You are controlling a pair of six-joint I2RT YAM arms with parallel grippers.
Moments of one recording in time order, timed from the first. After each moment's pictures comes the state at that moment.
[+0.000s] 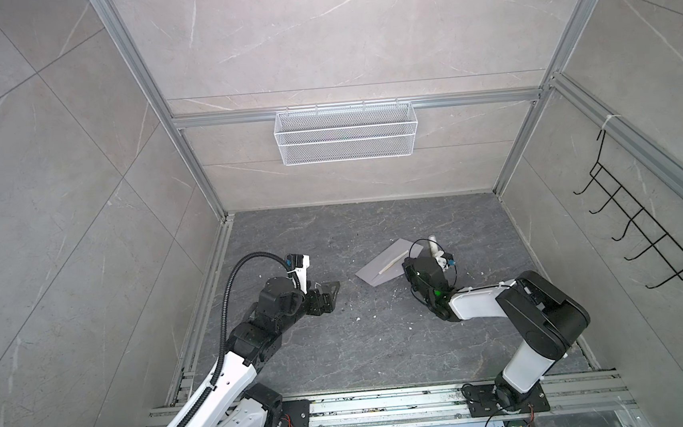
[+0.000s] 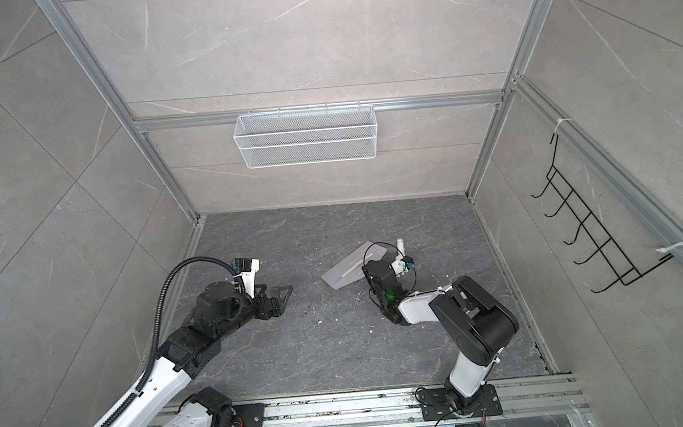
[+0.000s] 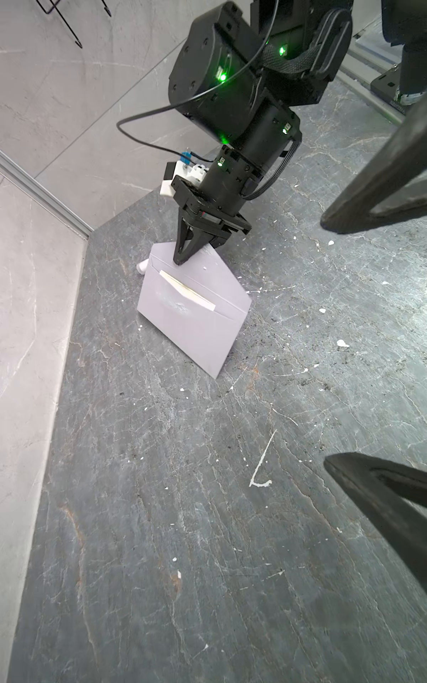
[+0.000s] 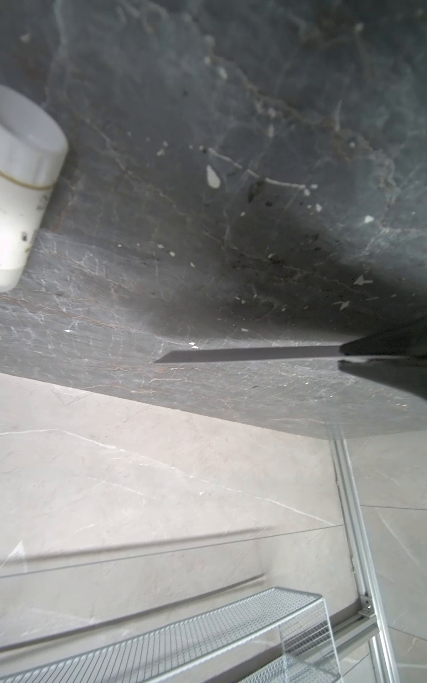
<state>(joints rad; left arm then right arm) -0.55 0.81 0.67 -0.34 0.10 -0.40 0.59 1.71 0.62 0.66 0.40 1.53</state>
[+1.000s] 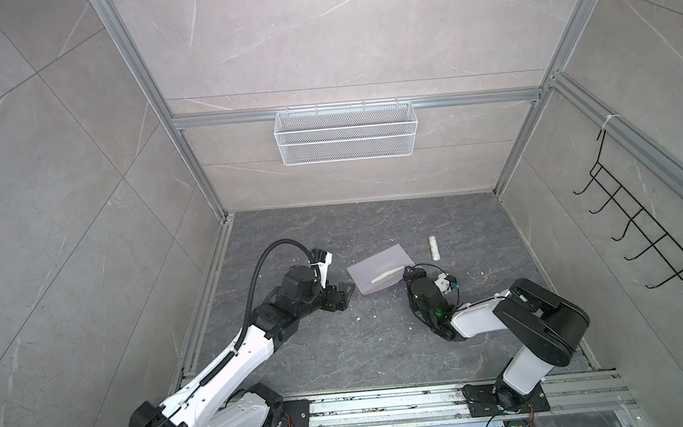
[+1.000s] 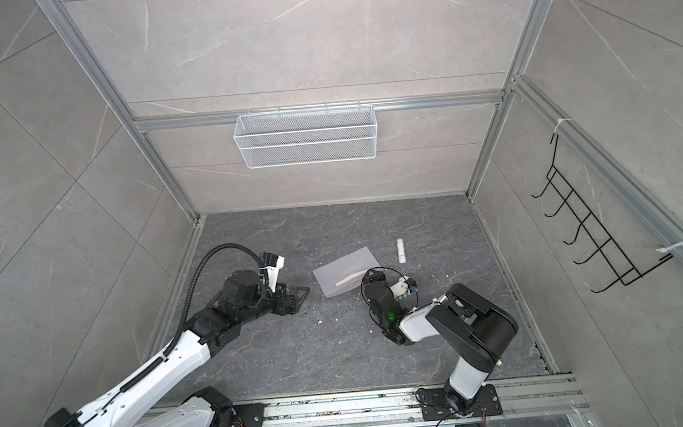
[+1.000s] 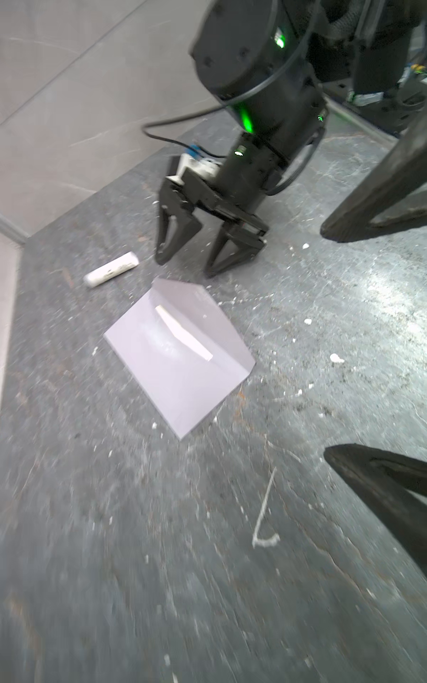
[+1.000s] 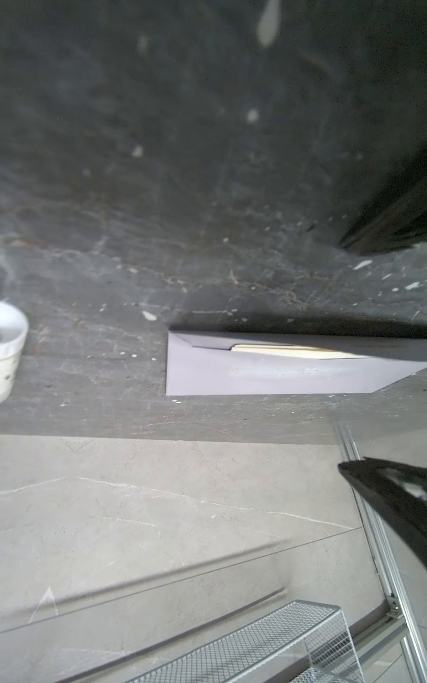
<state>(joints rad) -0.66 1.07 0.76 -0.29 0.15 -0.33 0.67 1.64 0.47 0.67 0.48 1.62</state>
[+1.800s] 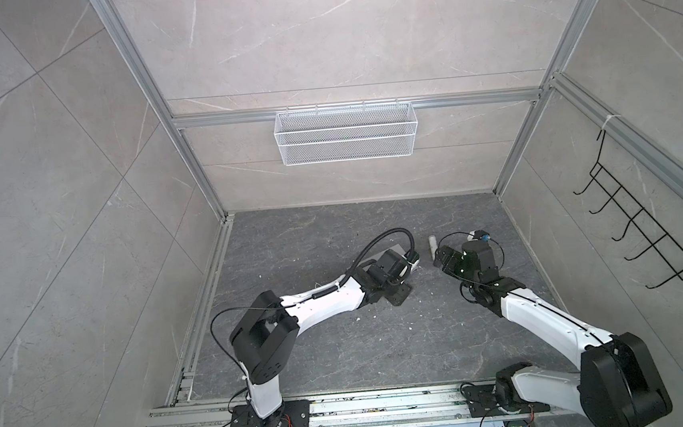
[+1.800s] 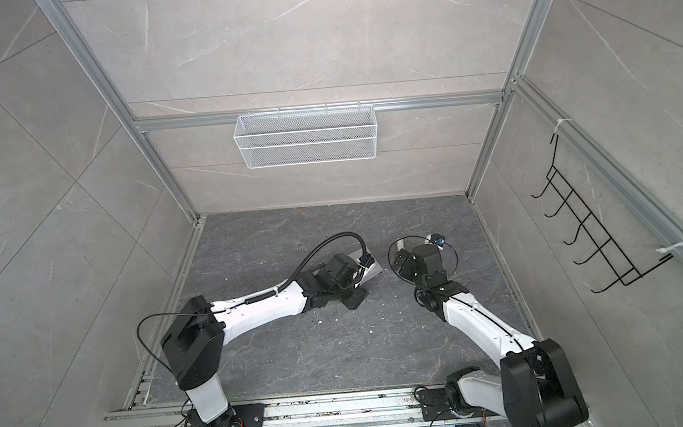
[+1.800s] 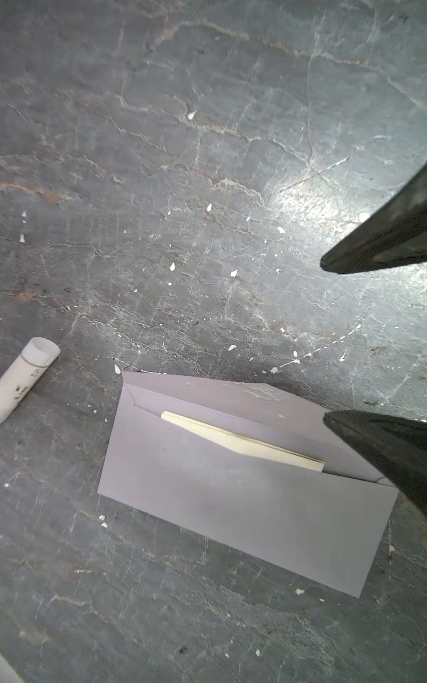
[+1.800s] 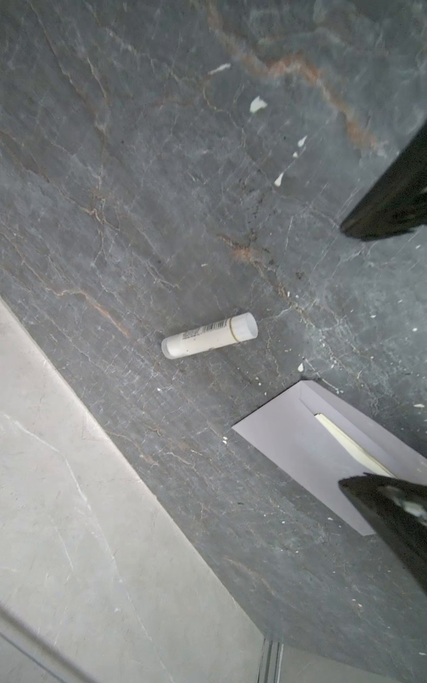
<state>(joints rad) -0.97 1.85 1.34 -0.36 -0.06 0.03 0.24 1.20 0.64 -0.06 0.16 0.66</state>
